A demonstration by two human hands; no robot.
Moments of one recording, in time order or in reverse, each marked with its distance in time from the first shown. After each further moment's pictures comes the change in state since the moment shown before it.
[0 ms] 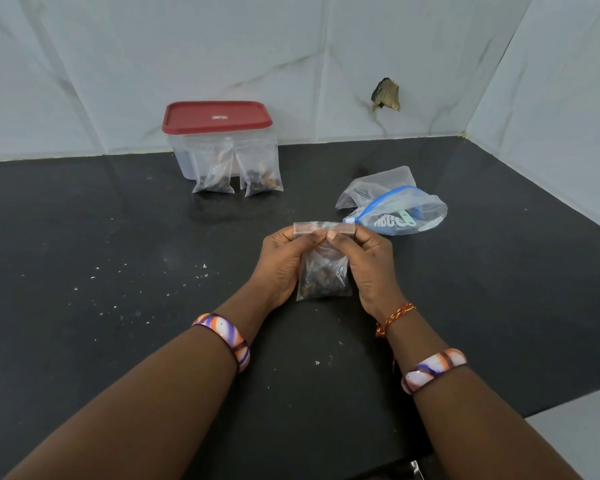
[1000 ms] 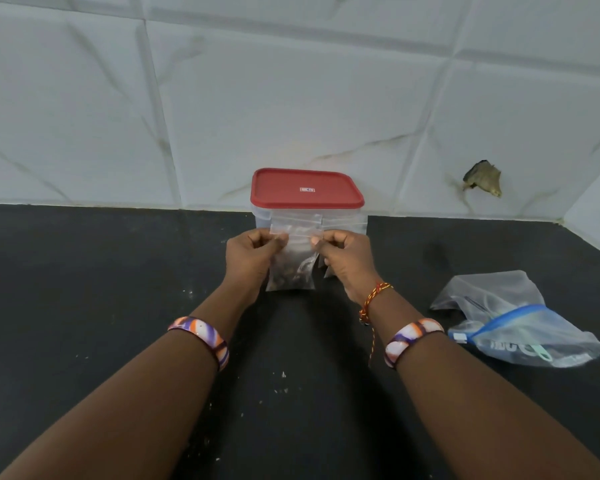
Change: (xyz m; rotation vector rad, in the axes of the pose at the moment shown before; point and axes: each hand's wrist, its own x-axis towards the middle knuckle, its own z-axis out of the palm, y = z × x) left_hand 0.085 0.122 -0.131 0.337 0.483 0.218; right_hand 0.143 0.002 0.165 -0.259 -0.158 0.049
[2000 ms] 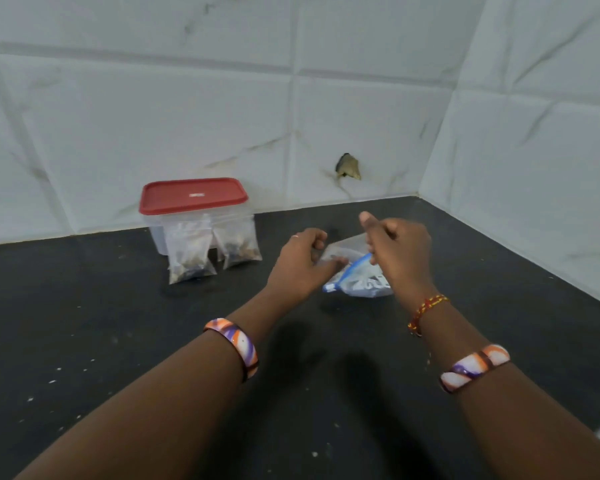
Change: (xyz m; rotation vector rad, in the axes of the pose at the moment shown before) left_hand -0.114 0.003 0.146 0.562 -0.495 0.525; right_hand -0.112 -0.028 -0.188 -0.319 0.566 -0.256
